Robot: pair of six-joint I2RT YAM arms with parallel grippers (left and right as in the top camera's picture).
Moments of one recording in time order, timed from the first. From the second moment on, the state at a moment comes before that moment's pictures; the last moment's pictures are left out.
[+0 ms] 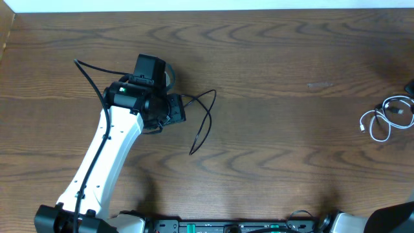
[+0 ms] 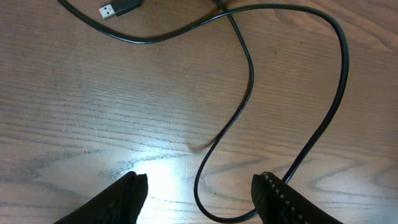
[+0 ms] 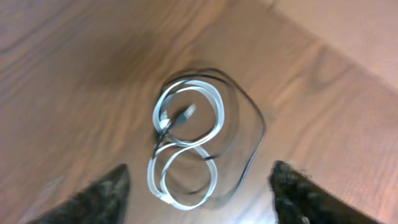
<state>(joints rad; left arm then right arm) -0.23 1.46 1.26 -1.08 0.17 -0.43 -0.46 1.49 1.43 -0.88 0.32 0.37</state>
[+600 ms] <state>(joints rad) -0.23 1.46 1.26 -1.07 0.20 -0.43 -0.32 1.54 1.43 -1.02 -0.05 0.27</state>
